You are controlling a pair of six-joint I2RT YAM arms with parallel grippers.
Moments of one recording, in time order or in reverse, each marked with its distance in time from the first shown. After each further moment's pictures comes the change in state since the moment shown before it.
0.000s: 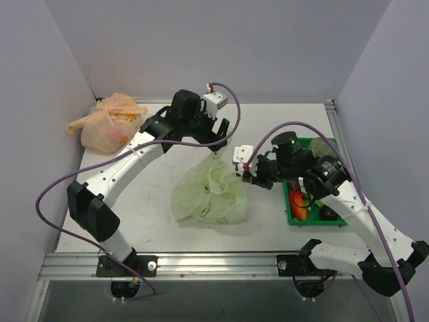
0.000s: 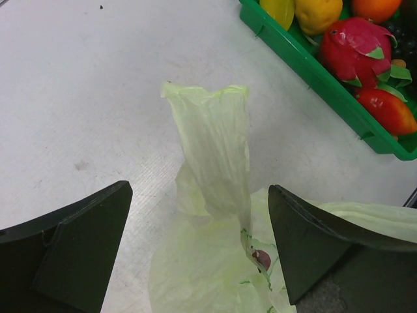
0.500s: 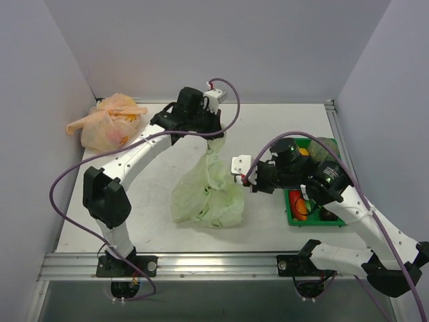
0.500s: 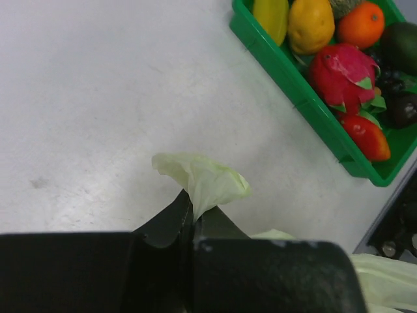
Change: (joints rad) left arm 0.026 0.143 0.022 0.096 0.101 -0.126; right arm 0.076 -0.016 0.000 -0.023 0.082 -0.065
